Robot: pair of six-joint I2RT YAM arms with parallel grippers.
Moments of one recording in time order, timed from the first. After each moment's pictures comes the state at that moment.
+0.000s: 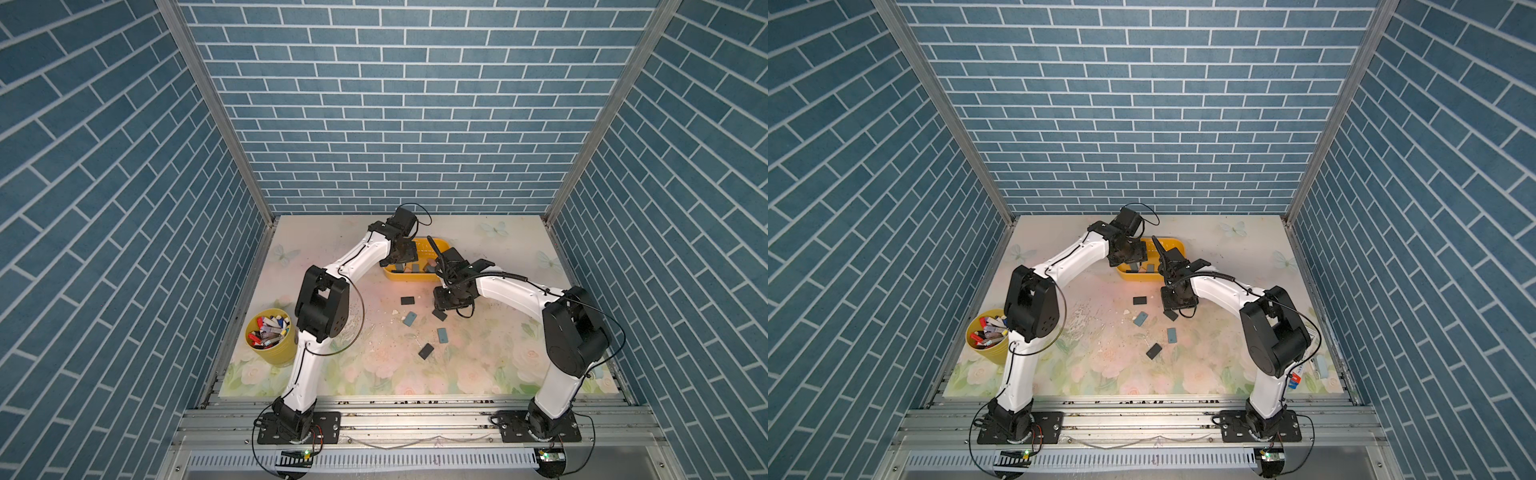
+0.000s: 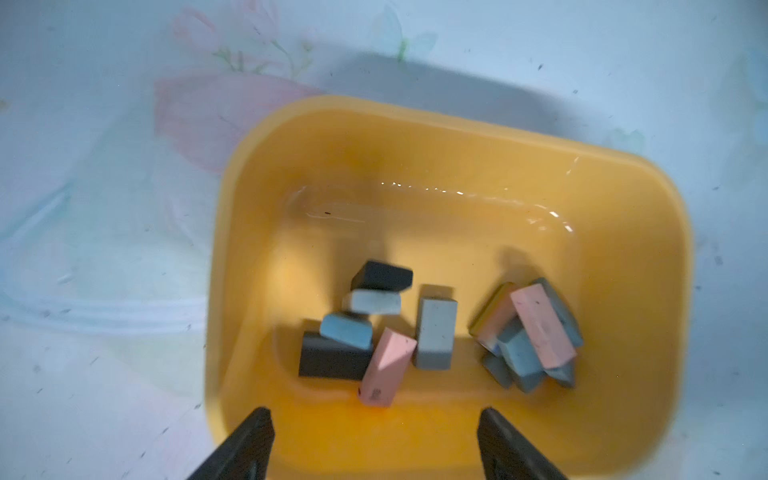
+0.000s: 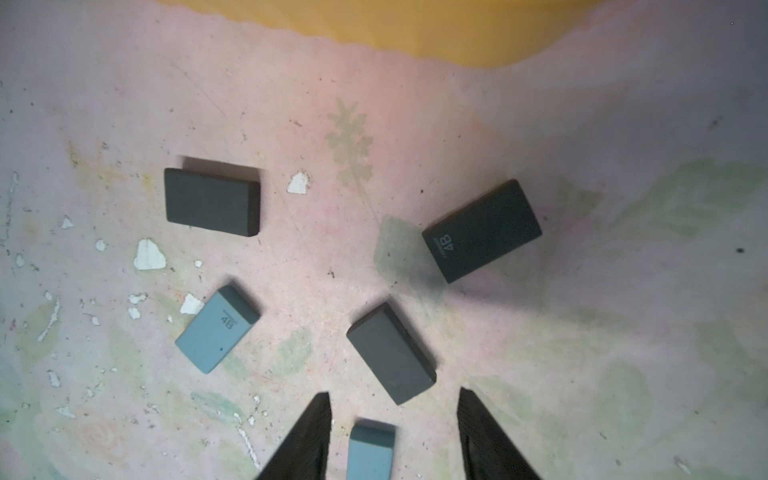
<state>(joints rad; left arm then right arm) -0.54 2.15 1.95 -0.86 -0.10 -0.64 0.66 1.79 1.27 -0.75 -0.07 0.37</state>
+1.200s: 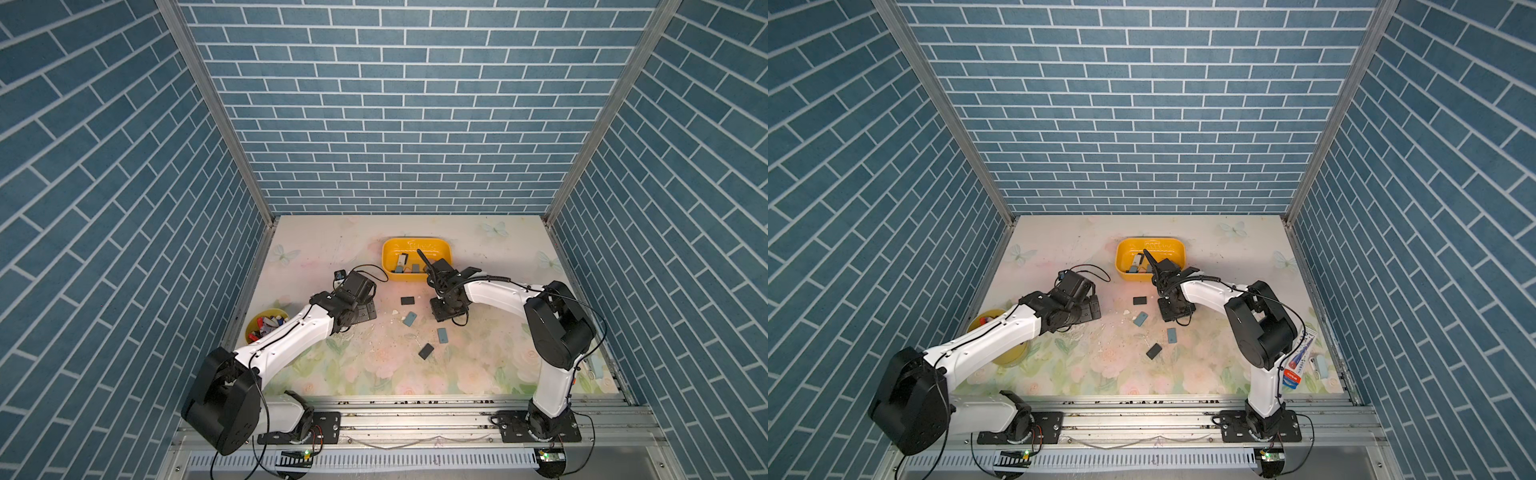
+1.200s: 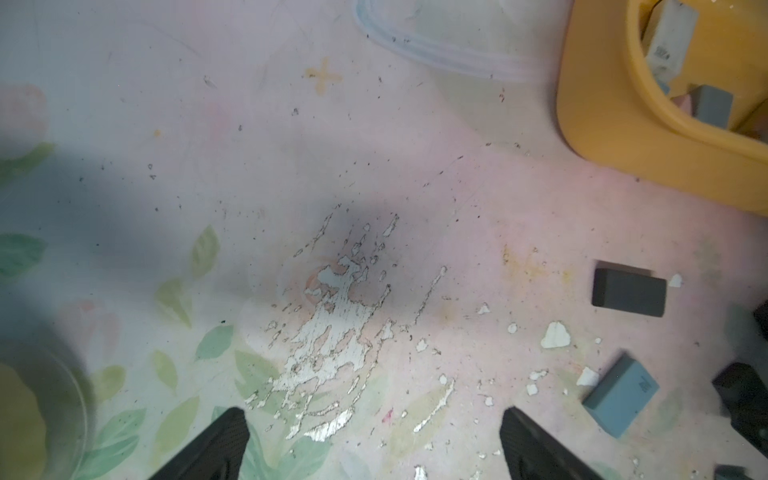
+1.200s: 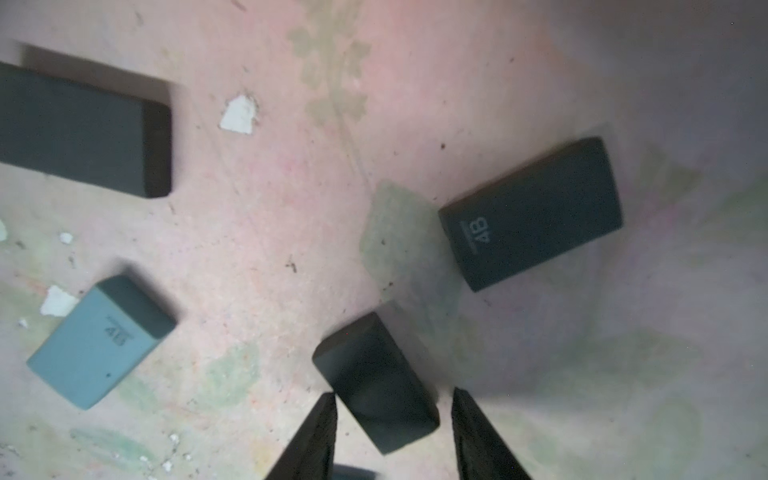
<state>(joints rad) -0.56 1.32 0.84 -0.64 -0.29 -0.75 0.71 1.88 1.23 -0.72 0.01 0.31</state>
